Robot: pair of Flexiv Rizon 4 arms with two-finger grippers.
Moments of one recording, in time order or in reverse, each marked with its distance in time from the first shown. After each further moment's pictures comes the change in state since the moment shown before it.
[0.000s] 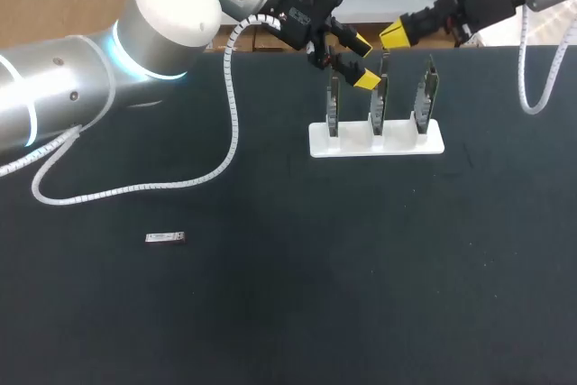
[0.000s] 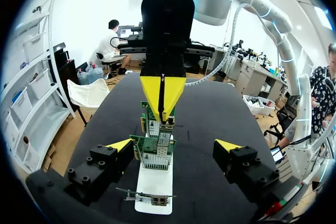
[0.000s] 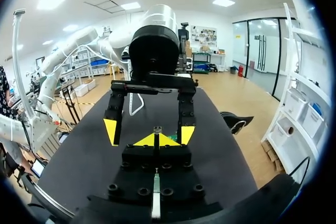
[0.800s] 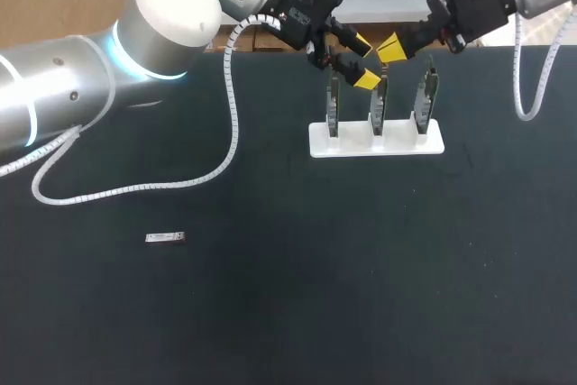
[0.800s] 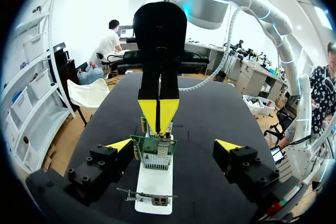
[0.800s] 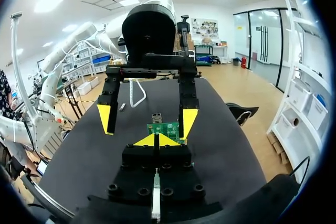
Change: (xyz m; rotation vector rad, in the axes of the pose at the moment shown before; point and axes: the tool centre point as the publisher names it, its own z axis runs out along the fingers) left arm 0.000 0.000 0.000 0.000 0.000 0.000; right arm 0.022 -0.003 0.011 -0.033 0.043 0.040
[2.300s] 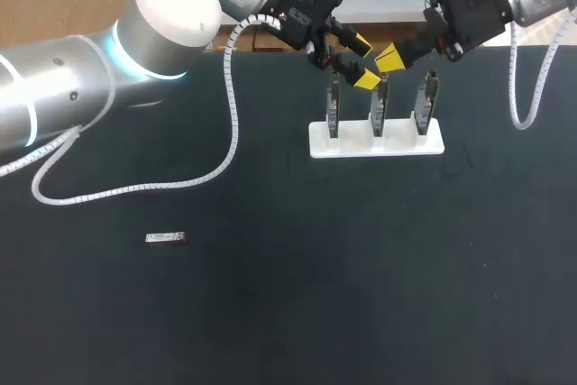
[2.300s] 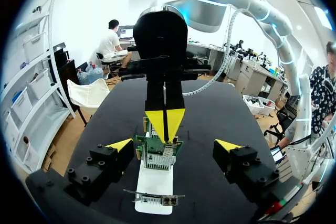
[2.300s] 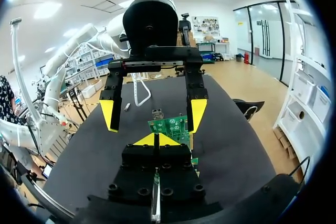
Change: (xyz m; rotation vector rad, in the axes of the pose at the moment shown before) left arm 0.000 0.000 0.000 0.000 0.000 0.000; right arm 0.010 0.009 0.008 -0.040 -0.001 0.048
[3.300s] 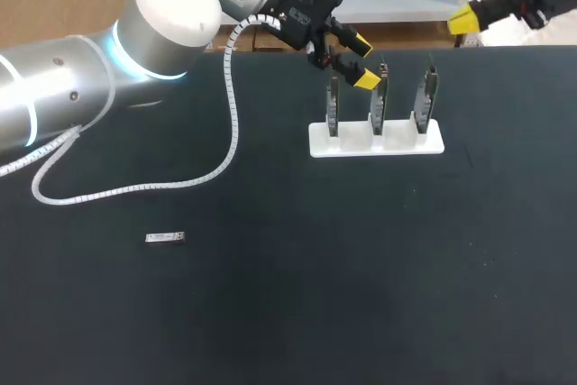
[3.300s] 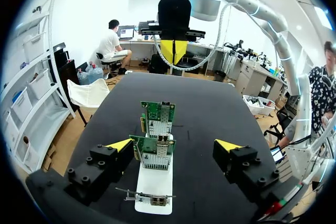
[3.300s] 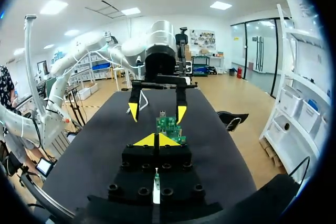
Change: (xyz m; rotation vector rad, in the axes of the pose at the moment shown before) left arm 0.000 0.000 0.000 0.000 0.000 0.000; right arm -0.005 0.014 -0.114 0.072 -0.079 -0.080
